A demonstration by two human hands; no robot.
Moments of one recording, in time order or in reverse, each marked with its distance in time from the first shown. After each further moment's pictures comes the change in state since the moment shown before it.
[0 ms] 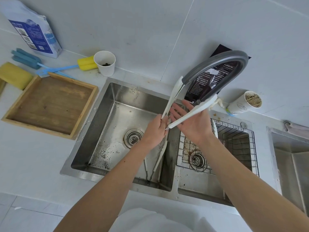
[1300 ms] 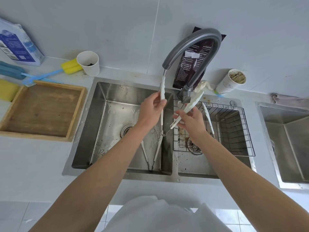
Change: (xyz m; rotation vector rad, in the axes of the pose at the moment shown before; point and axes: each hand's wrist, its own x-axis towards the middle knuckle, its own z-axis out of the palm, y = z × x) left_hand 0.006 0.022 0.001 0.070 0.064 0.299; right_hand -0.046 0.026 -0.035 -0.657 0.354 -0.292
